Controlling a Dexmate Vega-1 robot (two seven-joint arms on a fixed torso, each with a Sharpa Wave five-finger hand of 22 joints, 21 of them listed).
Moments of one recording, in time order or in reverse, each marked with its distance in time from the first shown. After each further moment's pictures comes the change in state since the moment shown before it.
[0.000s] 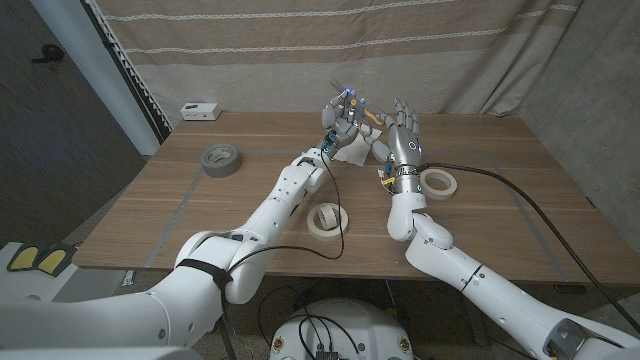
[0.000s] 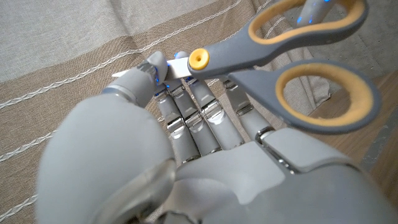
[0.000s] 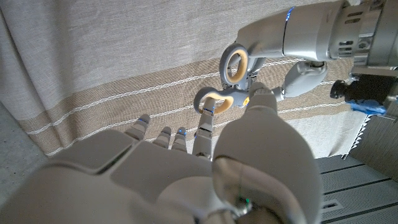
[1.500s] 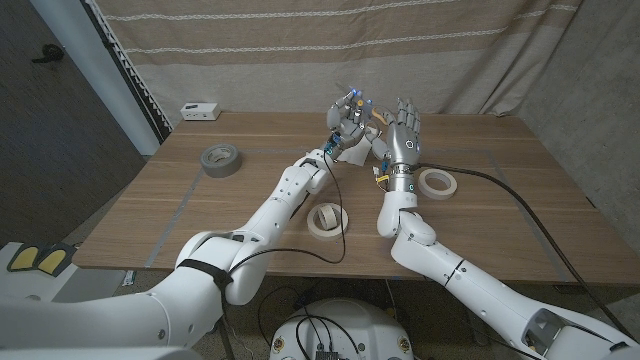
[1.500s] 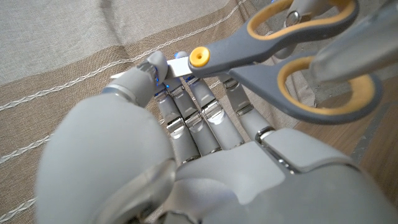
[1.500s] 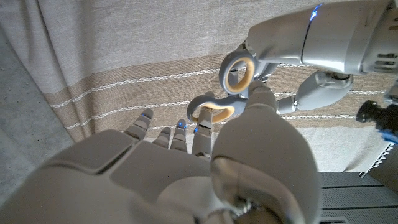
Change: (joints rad) left arm 0.009 -0.001 0.018 -0.013 0.007 0.038 -0.020; left_hand 0.004 -0.004 0.001 -0.001 -0.003 0.005 -0.005 -0.003 0.000 0.005 -0.001 -0.006 0.000 -0.002 0.003 -0.001 0.001 0.000 0.000 0.000 0.000; right arm 0.052 0.069 -0.055 0.065 -0.042 -0.158 -0.099; right_hand 0.048 -0.008 0.006 -0.015 0.000 0.095 0.038 0.009 -0.020 0.113 0.048 0.034 -0.003 0.027 0.015 0.000 -0.003 0.082 -0.011 0.020 0.000
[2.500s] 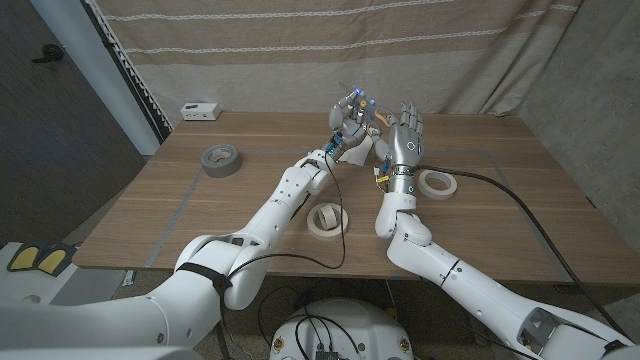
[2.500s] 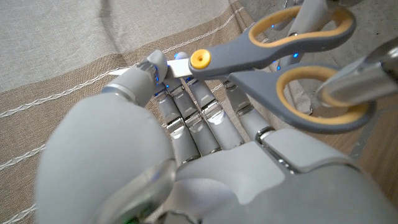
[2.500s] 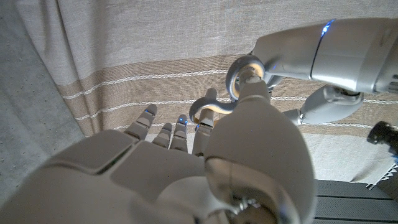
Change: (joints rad) left arm 0.011 0.008 0.018 -0.028 -0.002 0.010 -0.014; left_hand 0.000 0.000 0.001 -0.001 -0.001 0.004 0.004 -0.001 0.001 0.004 -0.001 0.001 0.000 0.002 -0.003 -0.001 0.000 -0.002 -0.002 0.000 0.000; right arm 0.009 0.008 -0.018 0.013 -0.002 -0.064 -0.028; right_hand 0.113 -0.008 0.036 -0.043 0.000 0.054 -0.008 0.011 -0.001 0.048 -0.009 0.007 -0.002 0.048 -0.034 0.000 -0.004 0.066 -0.030 0.008 0.000
